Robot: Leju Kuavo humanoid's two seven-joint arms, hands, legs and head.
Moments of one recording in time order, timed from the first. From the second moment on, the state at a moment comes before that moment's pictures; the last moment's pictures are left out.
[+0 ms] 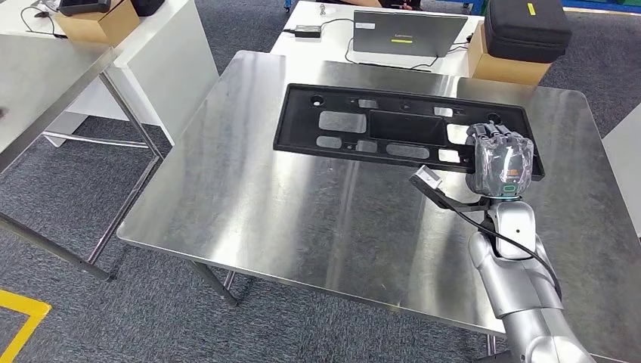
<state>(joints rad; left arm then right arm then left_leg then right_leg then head) -0.14 -0.12 0.84 -0.22 -0.73 0.06 -0.59 -0.49 -0.24 0.16 -1.20 1.41 -0.68 -0.02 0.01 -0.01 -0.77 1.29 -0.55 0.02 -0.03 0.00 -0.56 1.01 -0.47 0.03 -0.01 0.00</state>
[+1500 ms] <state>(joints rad) -0.13 -0.10 0.85 -0.22 -0.73 -0.12 -0.40 -0.57 -0.14 0.12 -0.82 1.09 -0.02 -0.22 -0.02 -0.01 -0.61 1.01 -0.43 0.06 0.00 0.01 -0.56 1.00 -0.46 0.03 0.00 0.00</state>
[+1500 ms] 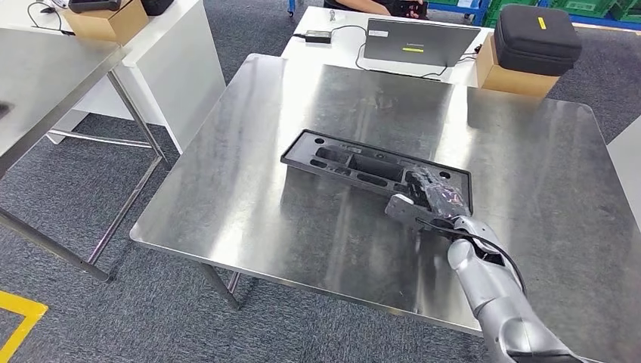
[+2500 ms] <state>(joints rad) -0.11 -0.10 0.92 -0.22 -0.70 -0.01 -0.44 0.08 -0.08 0.26 -1.94 0.79 -0.45 -0.47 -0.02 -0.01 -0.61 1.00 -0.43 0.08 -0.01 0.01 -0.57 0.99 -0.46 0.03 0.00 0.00</state>
